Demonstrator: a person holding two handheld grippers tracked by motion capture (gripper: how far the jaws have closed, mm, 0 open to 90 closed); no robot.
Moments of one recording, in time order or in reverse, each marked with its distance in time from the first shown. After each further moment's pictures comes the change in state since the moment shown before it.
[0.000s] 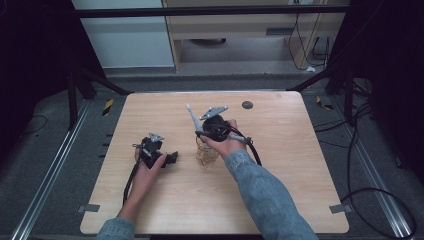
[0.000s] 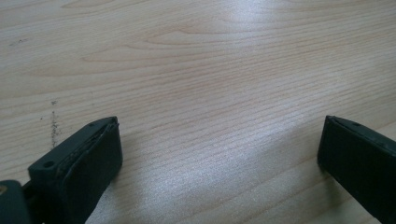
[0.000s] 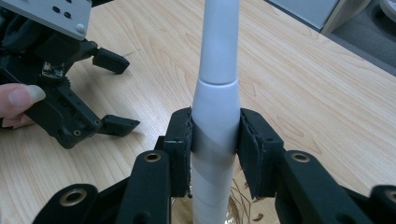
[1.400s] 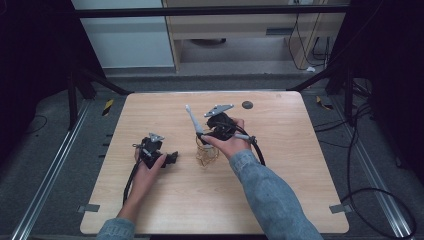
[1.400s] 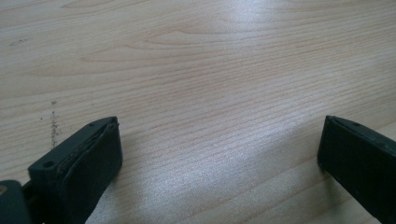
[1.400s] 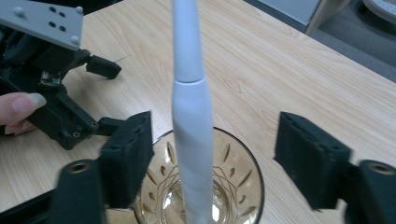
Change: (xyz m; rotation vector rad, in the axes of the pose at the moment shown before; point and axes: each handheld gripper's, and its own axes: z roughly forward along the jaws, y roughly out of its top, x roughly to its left) left arm 0.000 0.000 0.000 0.000 0.000 0.000; right arm -0.005 0.002 -0.019 0.002 -0.042 0.054
